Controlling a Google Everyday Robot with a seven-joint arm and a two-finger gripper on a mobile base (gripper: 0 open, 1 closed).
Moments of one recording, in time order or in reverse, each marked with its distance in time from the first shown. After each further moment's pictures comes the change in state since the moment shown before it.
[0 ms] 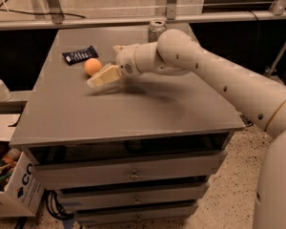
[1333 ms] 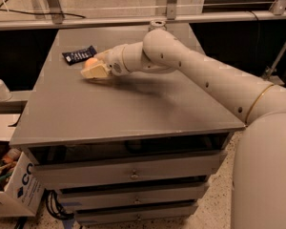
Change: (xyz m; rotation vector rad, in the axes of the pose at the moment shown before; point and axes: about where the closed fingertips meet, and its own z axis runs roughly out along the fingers) arm -0.002 -0.002 0.043 -0.008 0.020 0.014
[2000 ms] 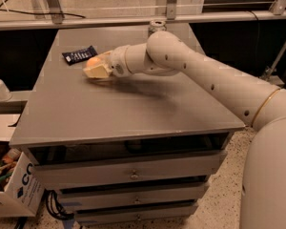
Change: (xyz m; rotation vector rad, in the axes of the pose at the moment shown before) arm -0.003 0.009 -0.009 -0.015 -0.025 0.006
